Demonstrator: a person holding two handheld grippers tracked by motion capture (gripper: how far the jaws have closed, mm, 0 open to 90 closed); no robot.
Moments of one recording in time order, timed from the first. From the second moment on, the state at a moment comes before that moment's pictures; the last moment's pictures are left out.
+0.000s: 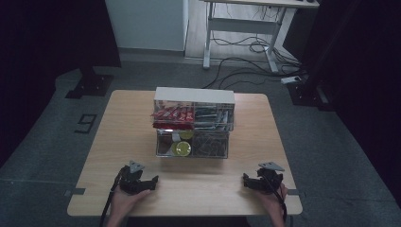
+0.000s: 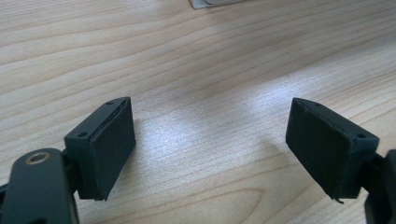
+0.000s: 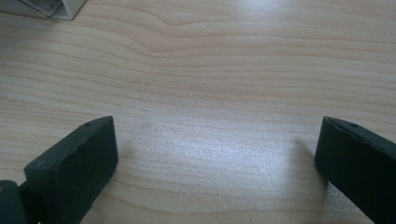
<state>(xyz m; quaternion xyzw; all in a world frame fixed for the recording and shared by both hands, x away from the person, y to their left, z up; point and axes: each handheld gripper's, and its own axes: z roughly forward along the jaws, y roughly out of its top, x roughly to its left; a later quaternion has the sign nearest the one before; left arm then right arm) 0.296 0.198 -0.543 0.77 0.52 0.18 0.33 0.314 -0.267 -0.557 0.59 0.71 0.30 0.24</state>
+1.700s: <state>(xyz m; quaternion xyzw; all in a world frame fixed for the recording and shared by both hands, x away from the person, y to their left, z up) 0.277 0.192 -0.465 0.74 0.48 0.18 0.44 0.315 -0.277 -0.556 0.57 0.71 0.32 0.25</state>
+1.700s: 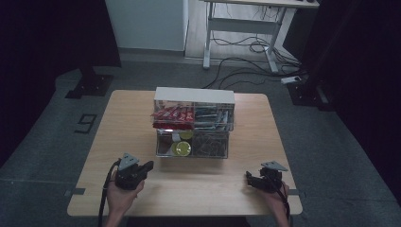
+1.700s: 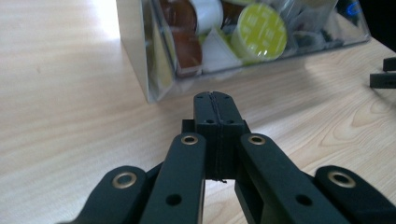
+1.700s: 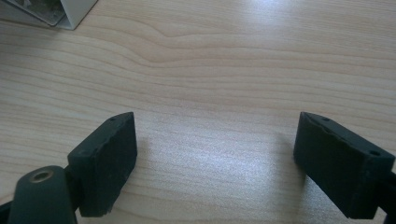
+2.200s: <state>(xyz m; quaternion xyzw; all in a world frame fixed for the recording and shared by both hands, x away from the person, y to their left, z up) 0.276 0.178 -0.413 0.74 0.44 0.17 0.48 0.315 -0.280 -0.556 0.57 0.71 0.32 0.25</state>
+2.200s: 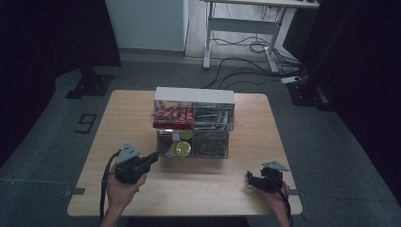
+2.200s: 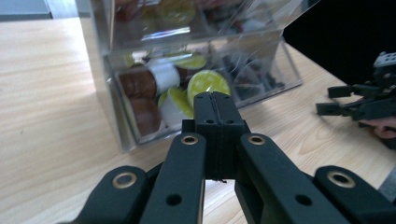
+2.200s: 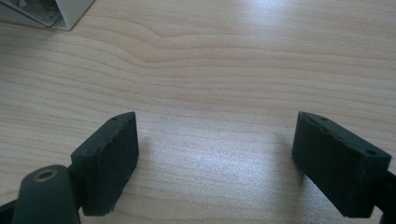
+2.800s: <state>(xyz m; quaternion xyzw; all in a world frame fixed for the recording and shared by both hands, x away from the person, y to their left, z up) 0.290 0.167 -0.383 0.74 0.43 0.15 0.49 0.314 -0.283 -0.555 0.58 0.71 0.32 0.25</state>
